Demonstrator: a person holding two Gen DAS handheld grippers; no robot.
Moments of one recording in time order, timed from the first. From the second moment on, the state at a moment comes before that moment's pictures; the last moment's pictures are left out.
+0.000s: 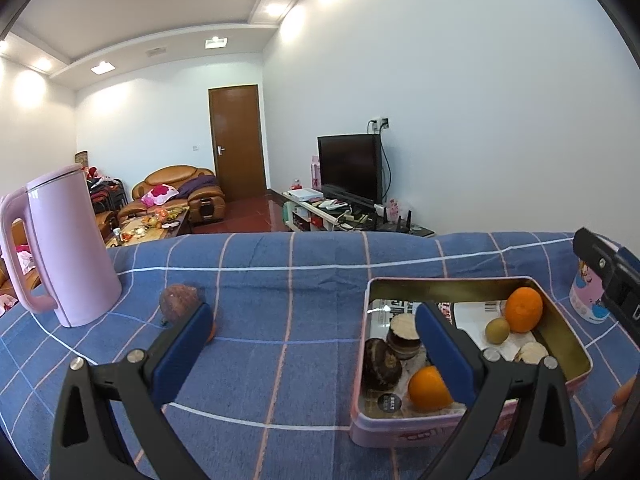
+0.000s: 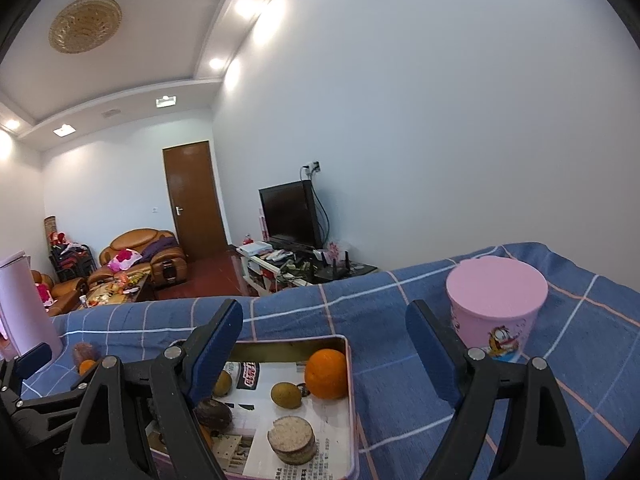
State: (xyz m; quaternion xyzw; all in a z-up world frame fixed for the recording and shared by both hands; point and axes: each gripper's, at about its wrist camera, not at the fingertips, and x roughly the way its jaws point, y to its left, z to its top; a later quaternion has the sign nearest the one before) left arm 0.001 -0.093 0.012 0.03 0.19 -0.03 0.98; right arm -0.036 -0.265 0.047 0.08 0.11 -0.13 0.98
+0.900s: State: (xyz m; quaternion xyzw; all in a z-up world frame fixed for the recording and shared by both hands) left arm -0.020 -0.047 0.009 0.02 0.21 -0.04 0.98; right arm -0.059 -0.209 0.042 0.12 0.13 -0.15 0.97
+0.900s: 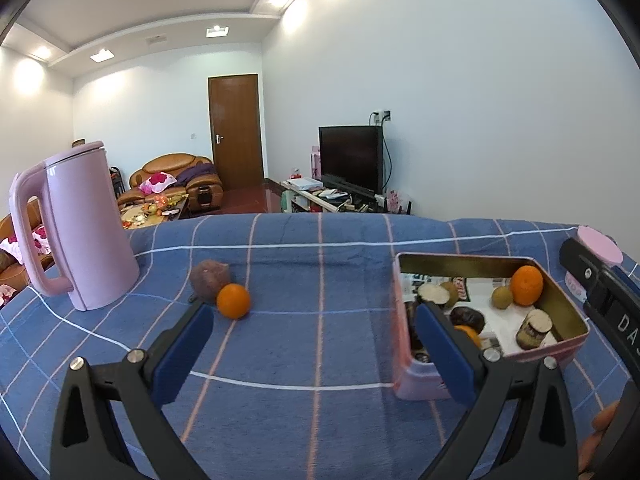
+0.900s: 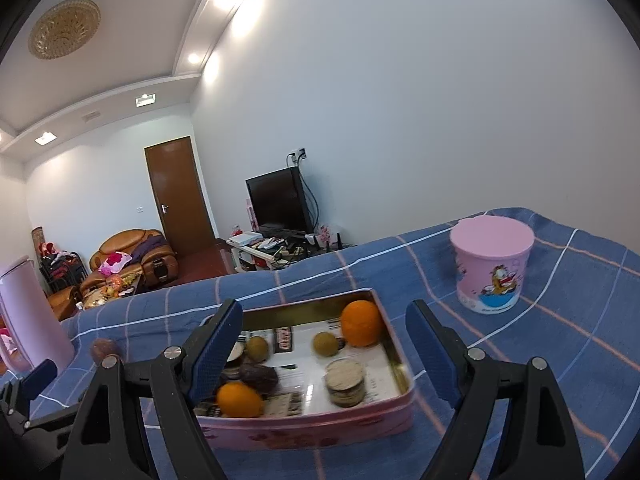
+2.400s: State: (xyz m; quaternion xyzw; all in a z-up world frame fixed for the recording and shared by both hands) left arm 0.083 0.156 -0.026 -0.03 0.34 0.13 0.93; right arm 0.155 0.007 -0.018 0.04 0.41 0.12 0.90
